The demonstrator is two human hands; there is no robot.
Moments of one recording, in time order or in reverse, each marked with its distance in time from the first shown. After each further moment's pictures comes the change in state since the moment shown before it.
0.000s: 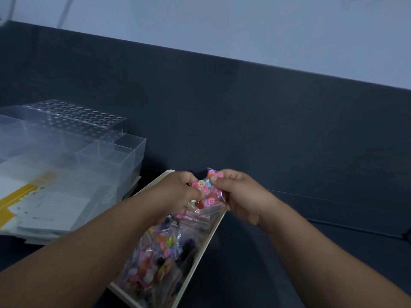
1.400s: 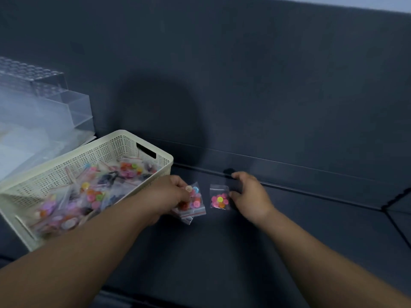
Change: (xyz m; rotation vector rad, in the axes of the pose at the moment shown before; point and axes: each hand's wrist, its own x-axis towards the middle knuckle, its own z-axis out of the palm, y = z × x) left_hand 0.017 -0.028 0.163 -0.001 0.172 -0.242; right_hand -0.049 0.096 -0.183 -0.856 0.286 -0.071
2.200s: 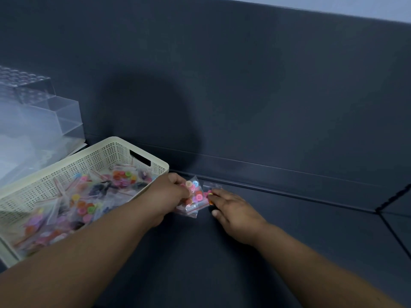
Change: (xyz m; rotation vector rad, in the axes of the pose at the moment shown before) left_hand 0.020 0.009 0.003 -0.100 0.077 0.066; right_hand -0.001 0.006 0.016 -0.500 -0.265 -0.435
